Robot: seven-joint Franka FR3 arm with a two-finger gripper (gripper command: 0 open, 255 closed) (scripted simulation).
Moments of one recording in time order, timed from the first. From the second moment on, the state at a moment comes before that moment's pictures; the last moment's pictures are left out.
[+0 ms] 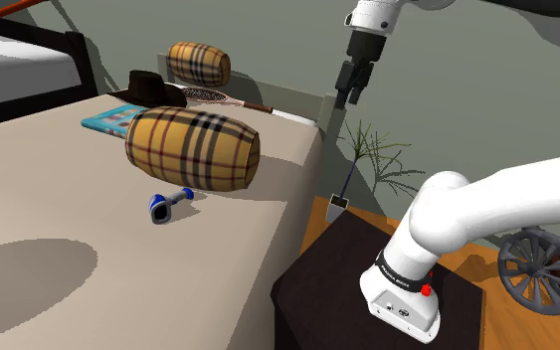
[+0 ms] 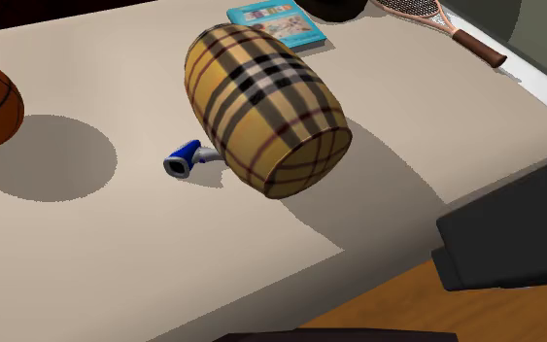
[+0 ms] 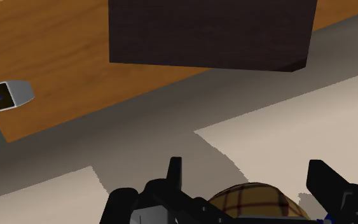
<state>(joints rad) 0.02 -0.79 -0.07 -2.28 -0.01 1.48 -0.09</state>
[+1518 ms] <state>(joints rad) 0.07 -0.34 0.30 -2.33 0.13 2.03 0.43</state>
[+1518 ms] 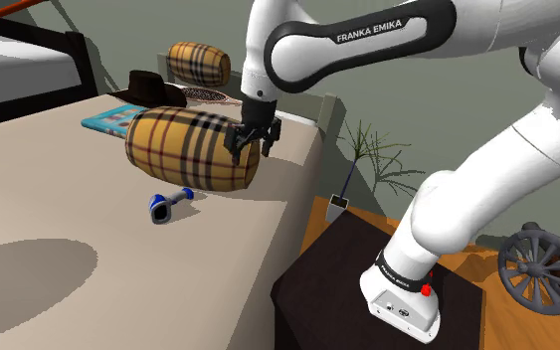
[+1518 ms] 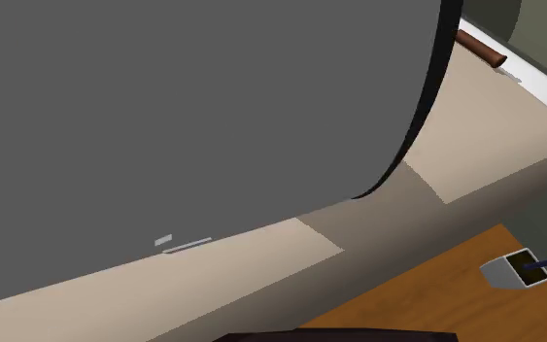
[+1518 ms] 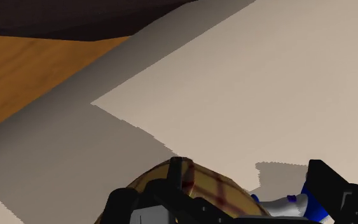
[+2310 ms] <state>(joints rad) 0.10 0.11 0.42 -2.07 -0.07 2.22 0.80</state>
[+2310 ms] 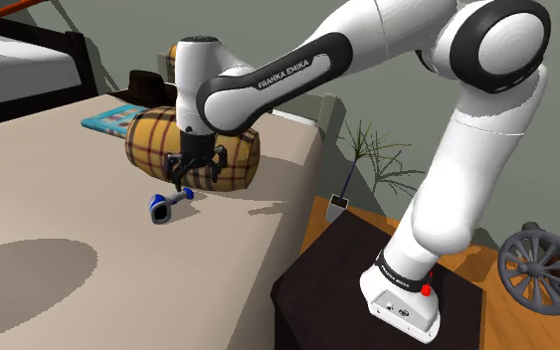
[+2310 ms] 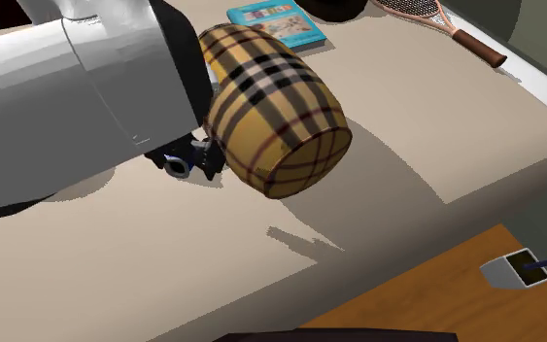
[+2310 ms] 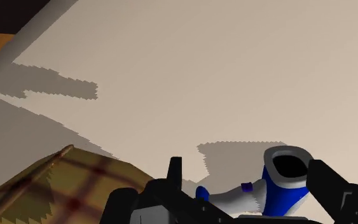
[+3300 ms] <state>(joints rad) 0.23 0.52 0.36 -1.75 -0.27 2.28 1.04</state>
